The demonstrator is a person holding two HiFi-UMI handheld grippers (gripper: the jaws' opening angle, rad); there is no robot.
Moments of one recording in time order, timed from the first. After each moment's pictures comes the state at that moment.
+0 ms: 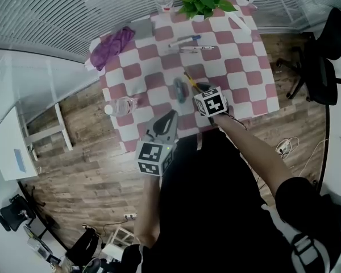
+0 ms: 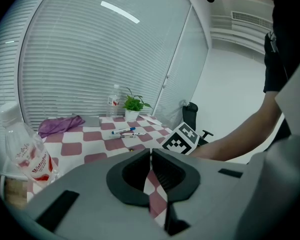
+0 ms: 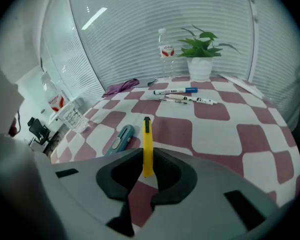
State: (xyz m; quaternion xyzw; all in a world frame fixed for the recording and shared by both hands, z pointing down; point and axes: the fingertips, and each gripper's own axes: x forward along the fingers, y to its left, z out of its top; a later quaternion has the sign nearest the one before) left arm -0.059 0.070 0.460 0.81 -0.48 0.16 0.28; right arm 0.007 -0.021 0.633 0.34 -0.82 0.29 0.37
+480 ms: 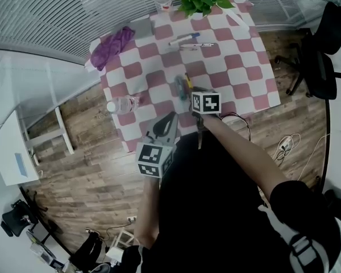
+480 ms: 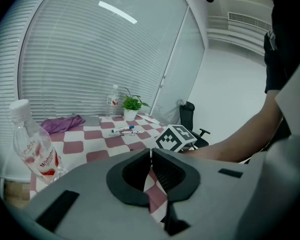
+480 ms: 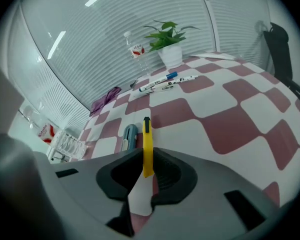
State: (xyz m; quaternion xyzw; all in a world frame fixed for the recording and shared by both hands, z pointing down) left arm -0.066 0.090 0.460 0.82 -0.47 0.16 0.28; right arm -0.002 0.001 0.636 0.44 -0.74 0.43 0.29
